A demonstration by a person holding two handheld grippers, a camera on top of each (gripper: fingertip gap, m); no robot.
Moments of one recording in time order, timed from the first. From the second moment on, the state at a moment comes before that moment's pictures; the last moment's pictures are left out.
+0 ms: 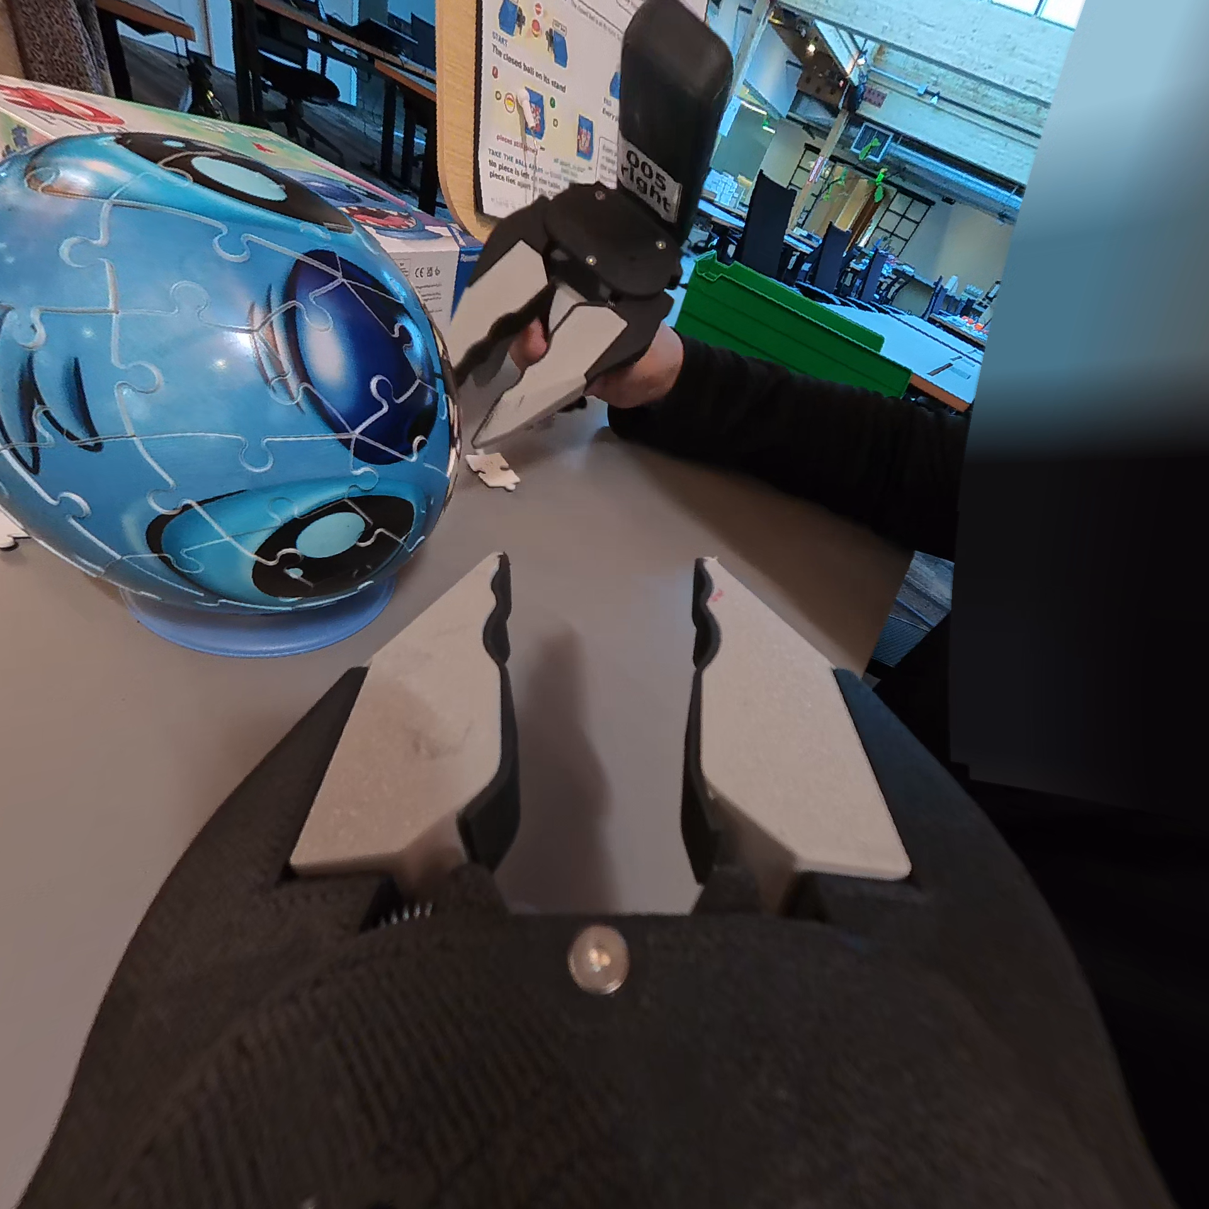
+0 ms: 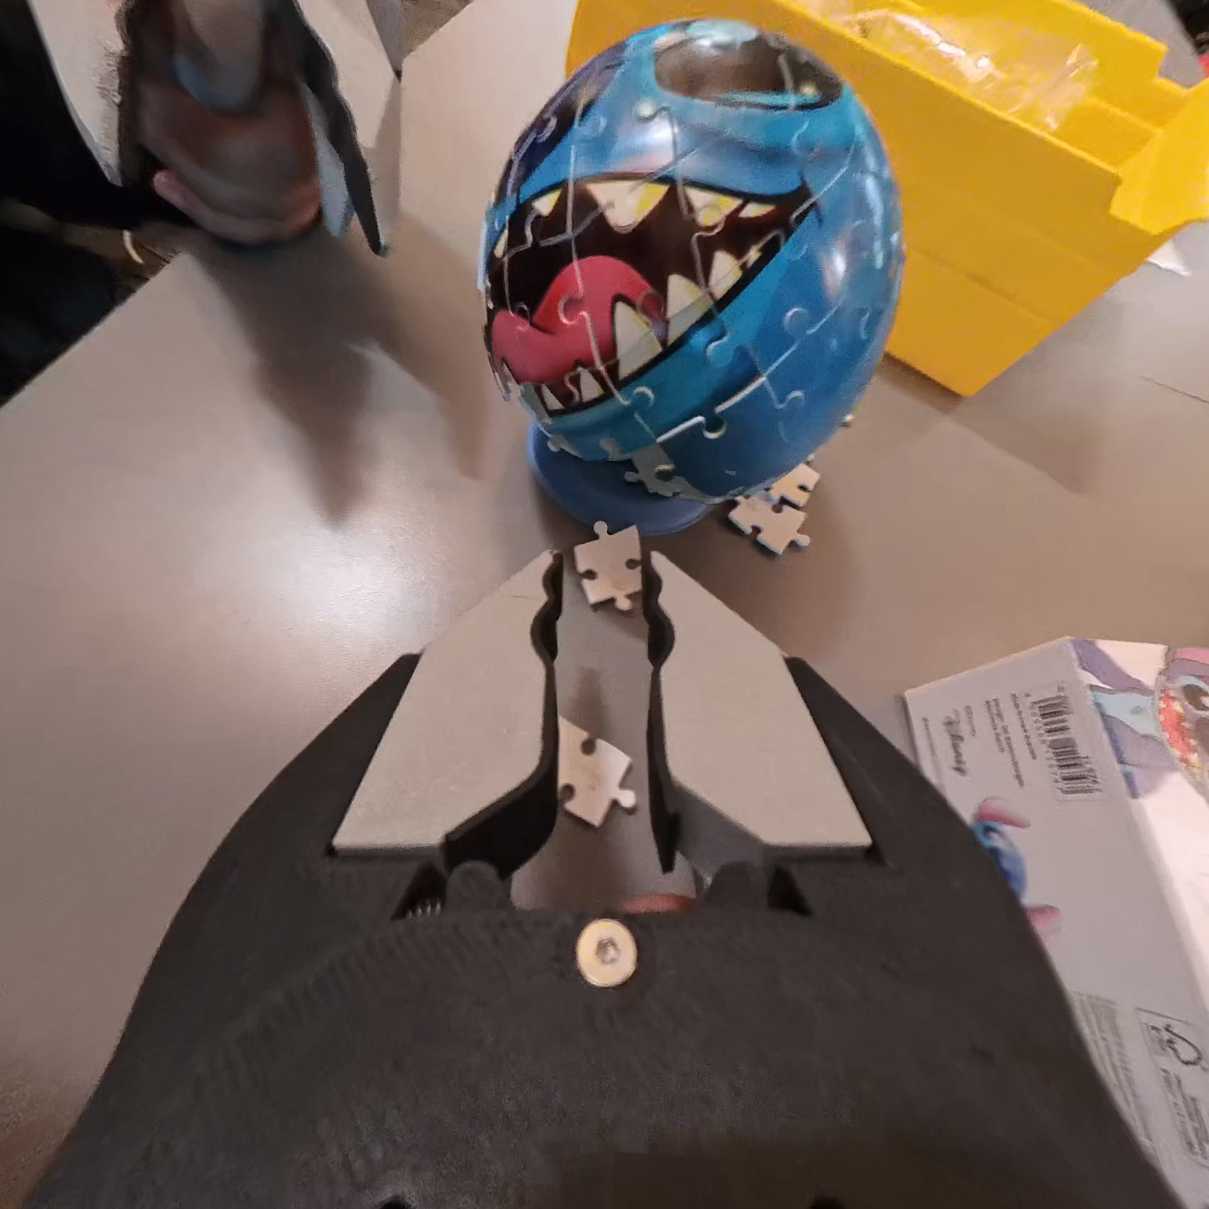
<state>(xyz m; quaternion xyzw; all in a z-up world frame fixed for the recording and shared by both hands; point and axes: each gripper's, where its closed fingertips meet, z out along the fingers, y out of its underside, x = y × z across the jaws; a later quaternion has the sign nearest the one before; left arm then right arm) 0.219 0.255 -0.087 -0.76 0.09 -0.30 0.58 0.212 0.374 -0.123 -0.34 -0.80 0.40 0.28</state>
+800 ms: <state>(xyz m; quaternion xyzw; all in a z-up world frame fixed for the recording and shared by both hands) 0.180 0.249 -0.115 -0.82 0.14 -0.12 0.54 0.206 0.372 -0.154 -0.14 -0.90 0.23 0.34</state>
